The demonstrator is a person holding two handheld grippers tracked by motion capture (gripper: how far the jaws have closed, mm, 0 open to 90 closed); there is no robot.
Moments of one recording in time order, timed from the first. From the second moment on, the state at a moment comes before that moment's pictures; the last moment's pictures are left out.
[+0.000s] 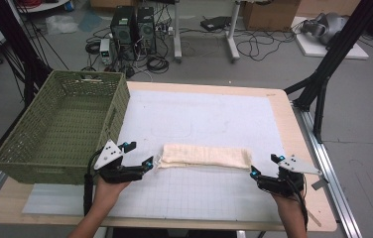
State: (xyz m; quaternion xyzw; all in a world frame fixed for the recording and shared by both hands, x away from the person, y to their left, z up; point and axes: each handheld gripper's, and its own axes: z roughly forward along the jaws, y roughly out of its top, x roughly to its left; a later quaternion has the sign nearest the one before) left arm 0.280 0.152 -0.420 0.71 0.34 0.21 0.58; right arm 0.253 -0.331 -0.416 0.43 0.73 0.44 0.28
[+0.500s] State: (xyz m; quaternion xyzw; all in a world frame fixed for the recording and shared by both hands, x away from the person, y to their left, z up) left arm 0.294 0.142 -0.404 0.72 0.35 0.18 0.58; right arm 0.251 -0.331 -0.416 0.44 0.73 0.44 0.28
